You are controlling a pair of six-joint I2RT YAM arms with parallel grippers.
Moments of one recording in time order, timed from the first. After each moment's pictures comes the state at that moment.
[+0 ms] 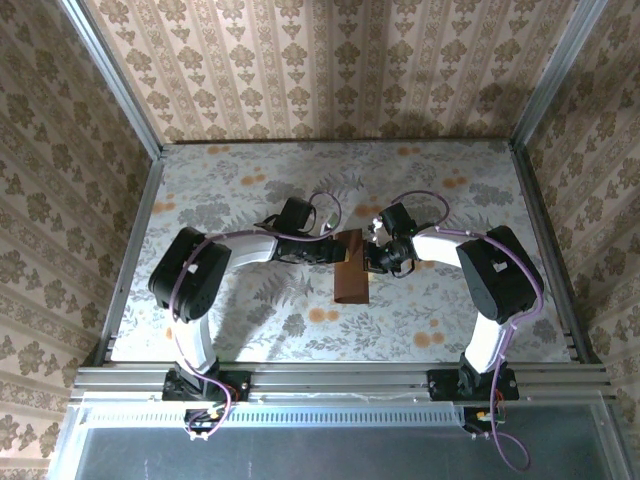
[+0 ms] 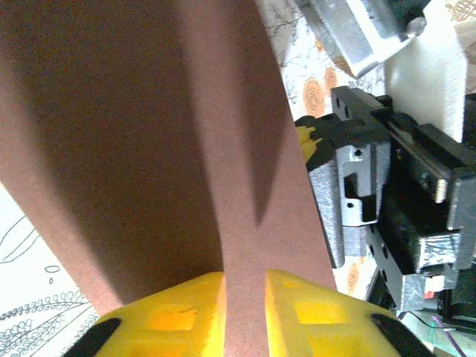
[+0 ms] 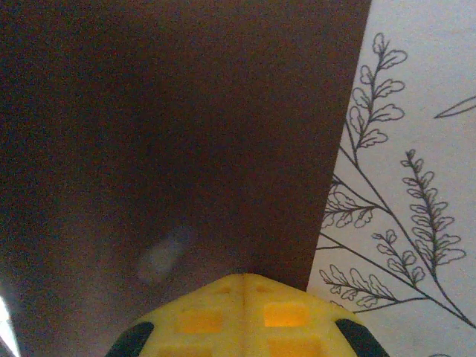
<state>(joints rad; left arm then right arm) -0.63 1.87 1.04 -0.06 0.75 -0.52 0.40 1.81 0.95 -0.29 -0.45 0.47</state>
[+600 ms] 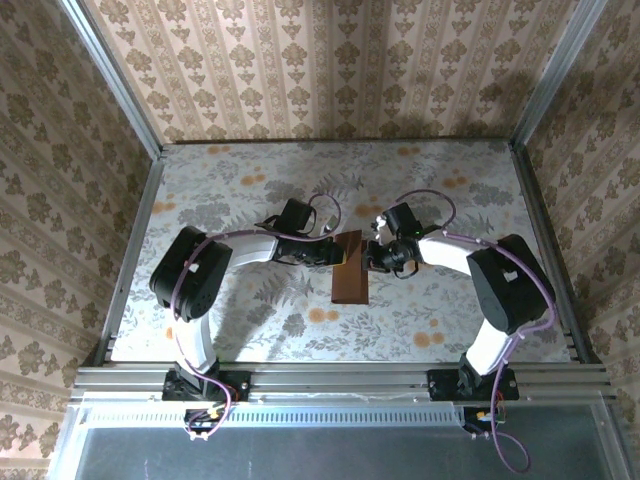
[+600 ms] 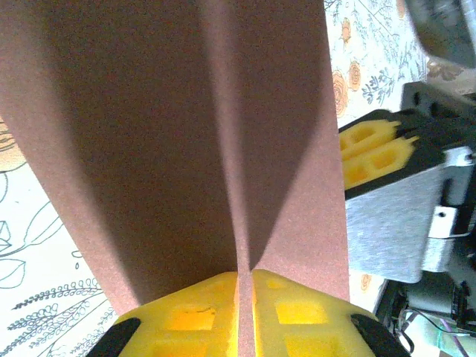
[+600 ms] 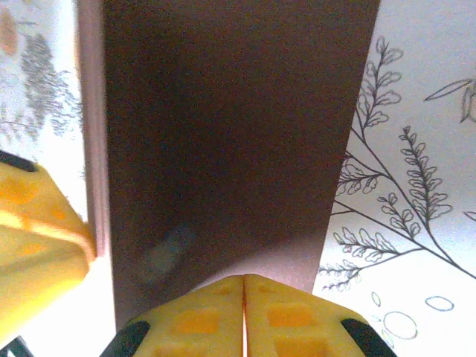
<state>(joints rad) -0.63 1.87 1.04 -0.10 0.73 -0.51 0.39 1.71 0.90 -0.27 -0.45 0.49</state>
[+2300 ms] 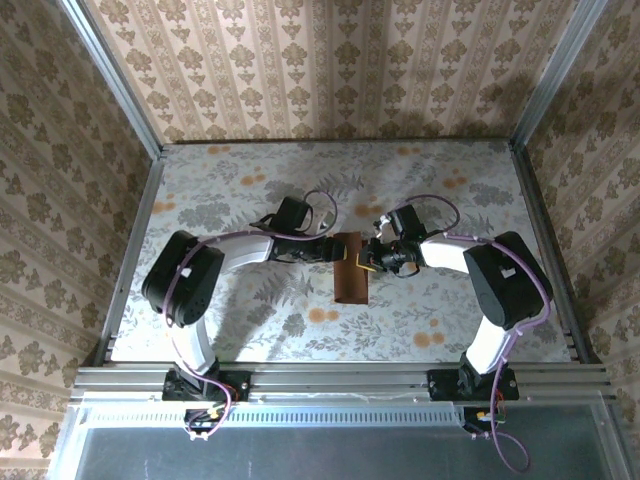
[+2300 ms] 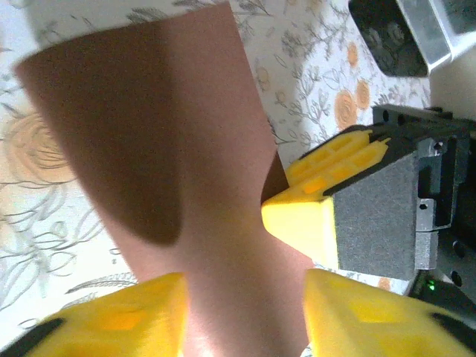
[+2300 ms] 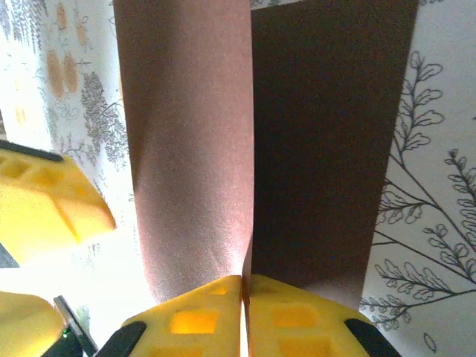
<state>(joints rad) -0.62 1.80 1.03 -0.12 0.63 -0.49 0.37 1.75 0.85 -0.10 -0.58 0.64</state>
